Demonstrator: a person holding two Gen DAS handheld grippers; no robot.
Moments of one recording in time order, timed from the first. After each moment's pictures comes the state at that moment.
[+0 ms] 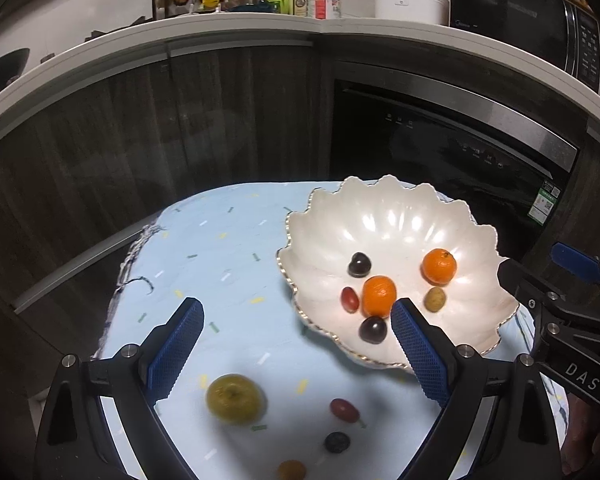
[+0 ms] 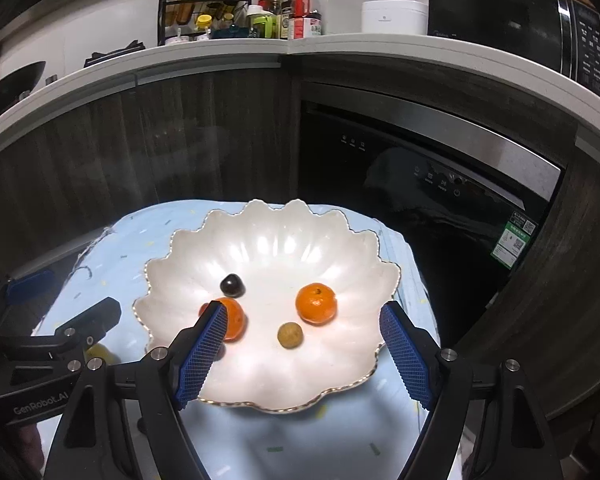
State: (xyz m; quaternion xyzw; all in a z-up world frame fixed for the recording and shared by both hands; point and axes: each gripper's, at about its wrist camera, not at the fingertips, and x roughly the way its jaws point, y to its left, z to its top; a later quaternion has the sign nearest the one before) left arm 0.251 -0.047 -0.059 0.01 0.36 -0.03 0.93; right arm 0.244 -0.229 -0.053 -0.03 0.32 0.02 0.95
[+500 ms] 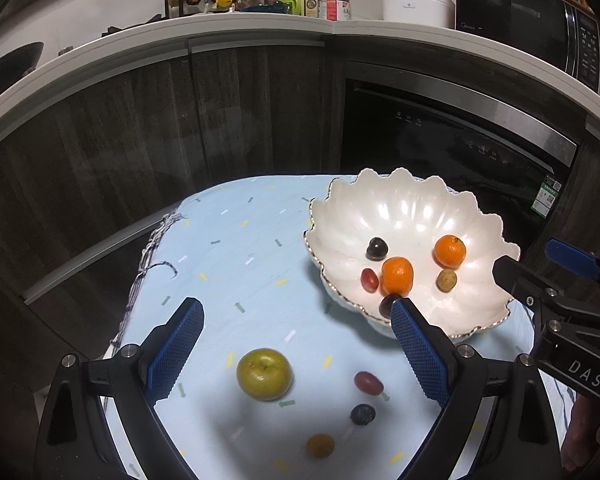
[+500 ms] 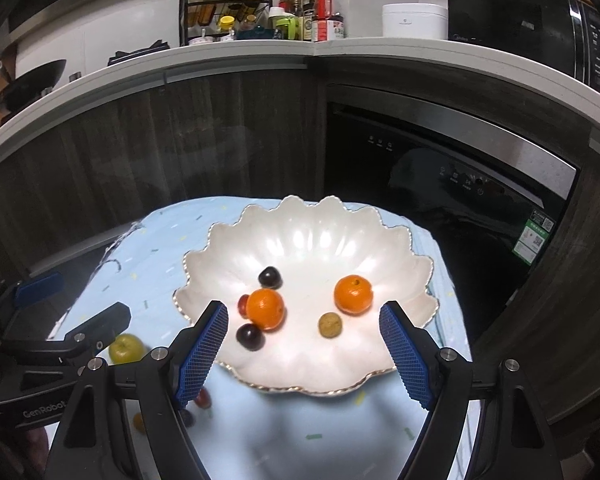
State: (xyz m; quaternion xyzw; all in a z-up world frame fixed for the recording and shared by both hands) left arm 0.226 -0.027 -0.061 0.01 0.36 -0.02 0.93; right arm 0.226 -0.205 -0.055 -0.02 0.32 0.05 0.95
